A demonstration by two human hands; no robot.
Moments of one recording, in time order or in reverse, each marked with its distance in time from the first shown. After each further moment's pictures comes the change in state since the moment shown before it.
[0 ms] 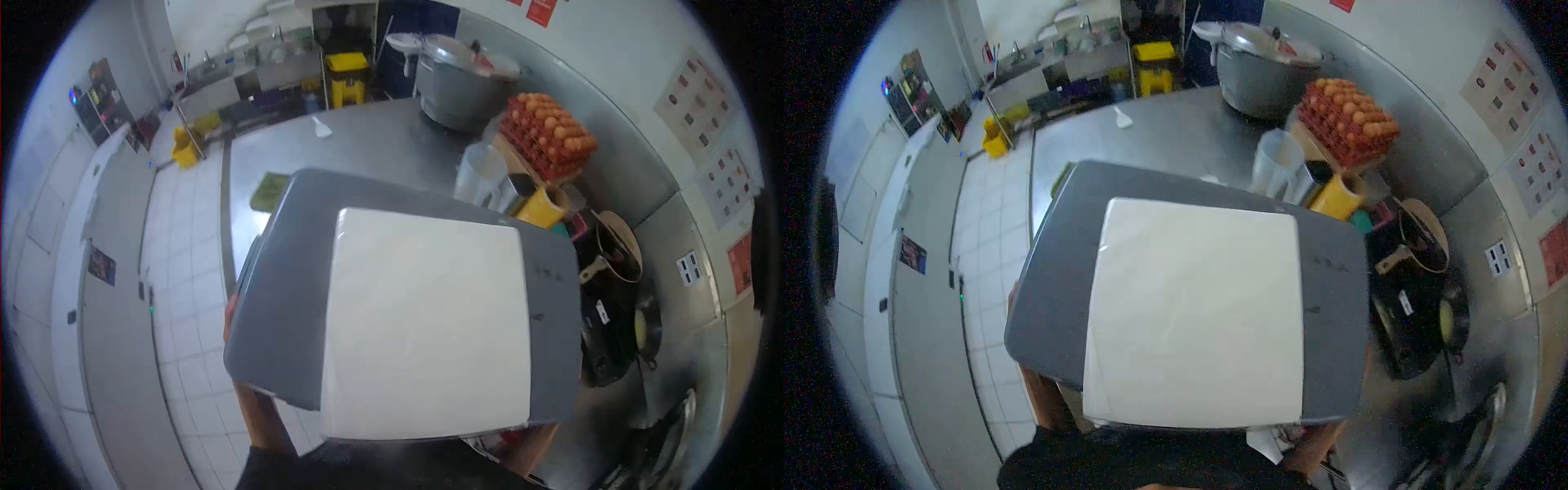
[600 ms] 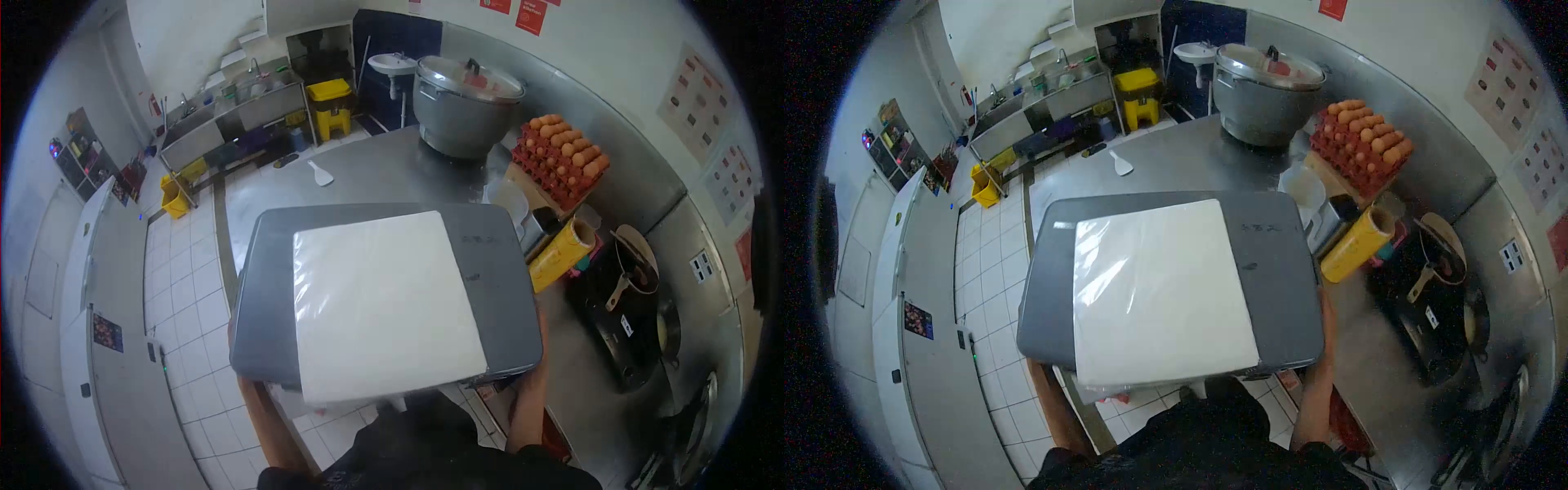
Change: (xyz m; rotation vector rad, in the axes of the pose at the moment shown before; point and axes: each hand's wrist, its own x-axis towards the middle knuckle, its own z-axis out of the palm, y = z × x) left_hand 0.195 -0.104 -0.080 -0.119 0.031 -0.137; right_hand 0.119 0.045 0.235 0.005 -0.306 -0.049
